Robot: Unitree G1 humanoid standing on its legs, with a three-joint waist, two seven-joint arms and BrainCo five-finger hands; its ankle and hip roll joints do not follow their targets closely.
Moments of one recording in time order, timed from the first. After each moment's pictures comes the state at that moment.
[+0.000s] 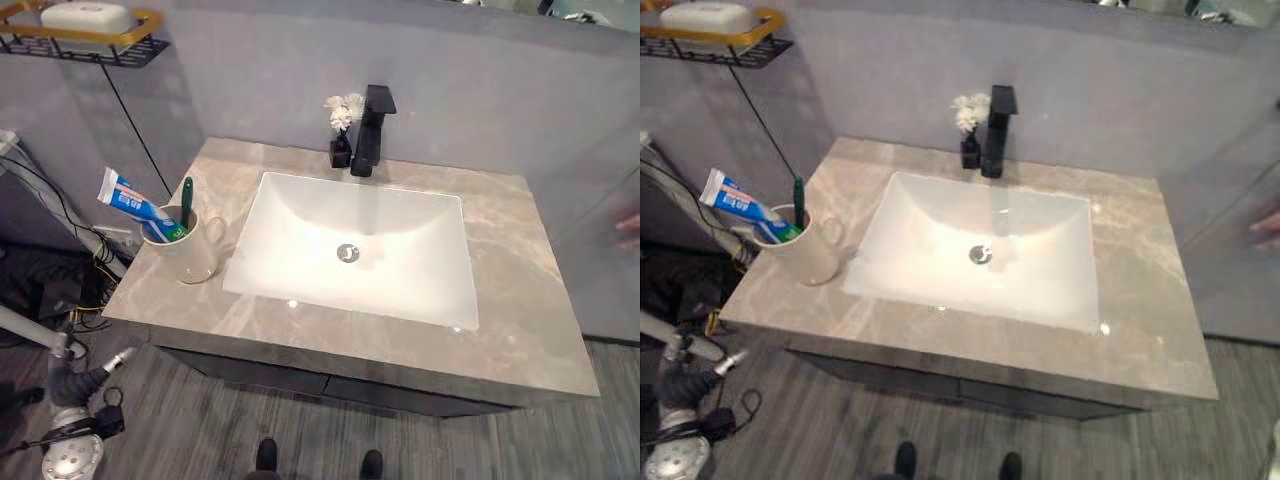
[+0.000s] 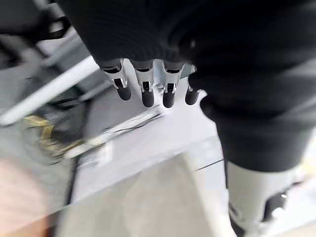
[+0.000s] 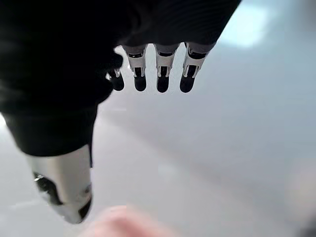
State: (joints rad) left arm 0.33 0.50 0.29 0.19 -0.24 -0.29 0.31; right arm 0.14 -0.51 -0.71 0.63 0.12 -0.31 -0.80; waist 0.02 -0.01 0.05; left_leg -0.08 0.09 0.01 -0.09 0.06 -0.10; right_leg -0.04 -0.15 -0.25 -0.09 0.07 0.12
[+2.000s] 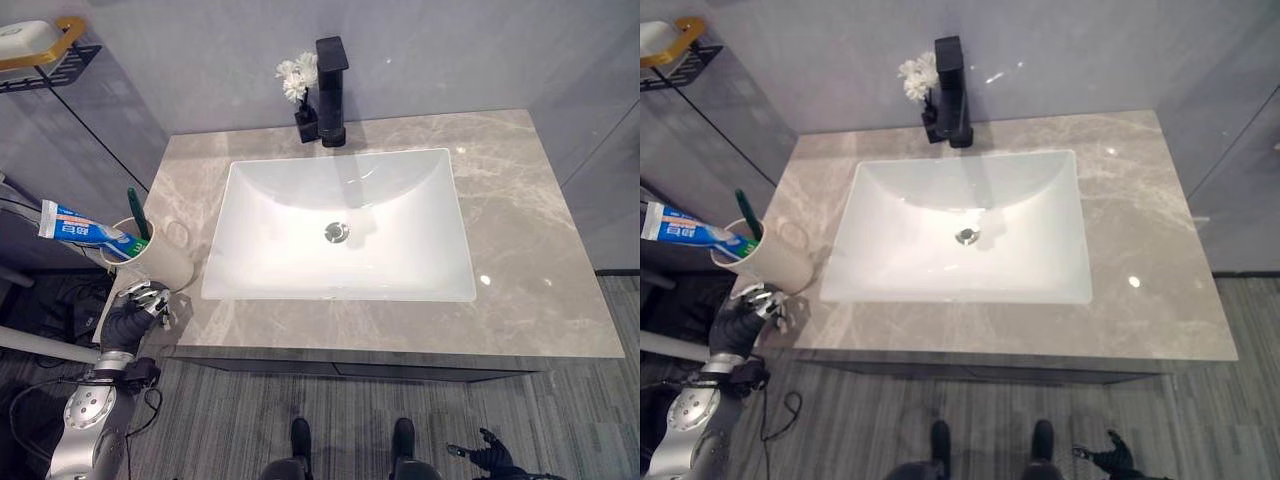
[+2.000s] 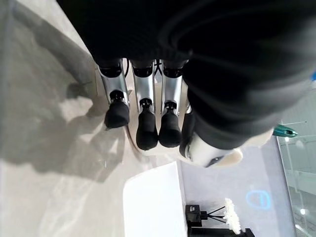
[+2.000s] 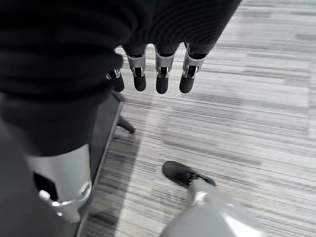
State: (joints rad) left arm 0.17 0.61 0.09 0.10 -0.66 -0.25 -0.04; right arm 0.06 -0.36 0.09 1.12 0.02 -0.13 -0.17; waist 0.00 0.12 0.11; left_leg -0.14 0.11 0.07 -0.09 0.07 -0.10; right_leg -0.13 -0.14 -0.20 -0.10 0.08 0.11
